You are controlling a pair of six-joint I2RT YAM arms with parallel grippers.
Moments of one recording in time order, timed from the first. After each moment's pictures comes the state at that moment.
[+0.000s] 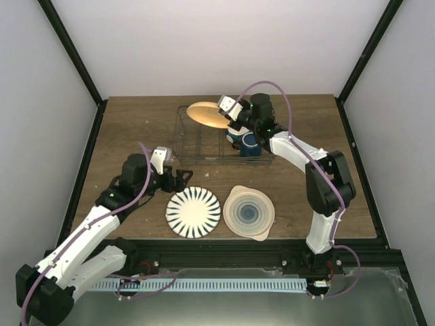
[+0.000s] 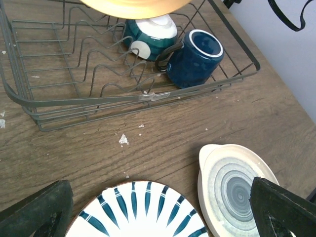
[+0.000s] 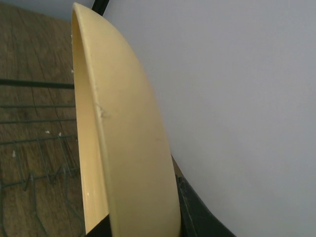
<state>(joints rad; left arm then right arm) -0.48 0.85 0.66 -0.34 0.25 -0.36 0.44 1.82 1.35 0.25 -0.34 -0.70</state>
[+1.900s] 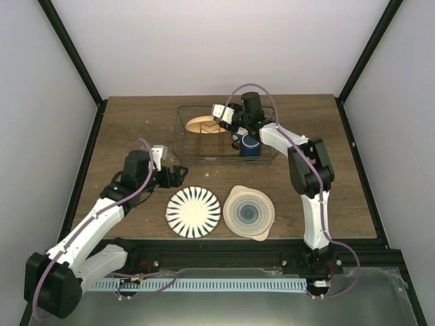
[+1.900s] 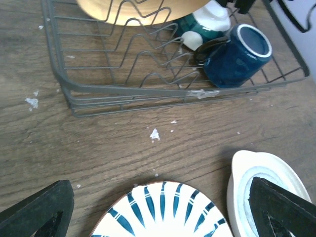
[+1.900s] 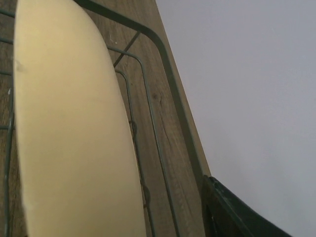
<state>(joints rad) -0.39 0.96 0.65 -0.30 0.27 -0.37 0.41 2.14 1.63 0.08 -0.44 -0.98</state>
